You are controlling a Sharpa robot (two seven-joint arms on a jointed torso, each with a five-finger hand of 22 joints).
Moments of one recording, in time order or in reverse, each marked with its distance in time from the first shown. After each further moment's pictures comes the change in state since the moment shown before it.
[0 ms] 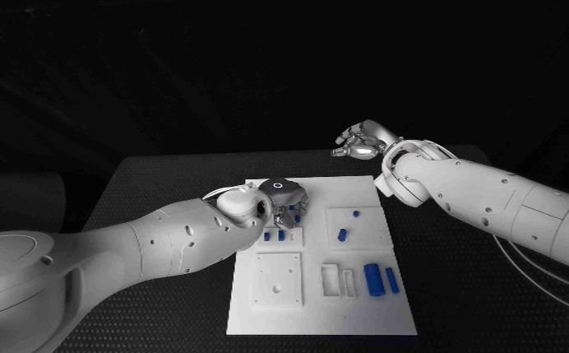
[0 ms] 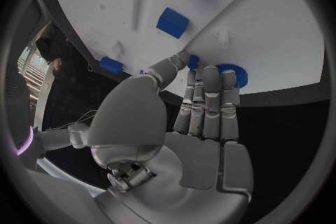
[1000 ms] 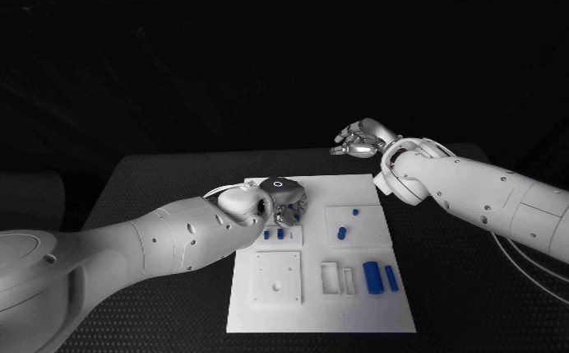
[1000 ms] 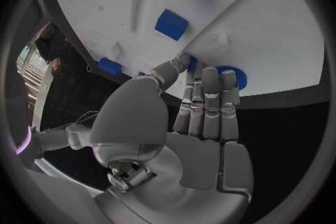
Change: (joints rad) left arm -0.001 0.011 0.002 -0.015 0.000 0.019 -0.008; left_hand 0.011 0.058 0.006 0.000 0.012 0.050 -0.005 0.014 -0.011 0.070 -0.013 -0.005 -0.002 0.025 -0.011 0.028 0.002 0.007 0.016 -0.005 0.023 0.000; right arm 0.000 0.000 0.000 0.001 0.000 0.001 0.000; right_hand 0.000 0.000 0.000 0.000 0.000 0.000 0.000 0.000 0.000 0.000 0.000 0.004 -0.002 0.000 0.000 0.000 -0.002 0.000 0.000 0.000 0.000 0.001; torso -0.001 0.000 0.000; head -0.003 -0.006
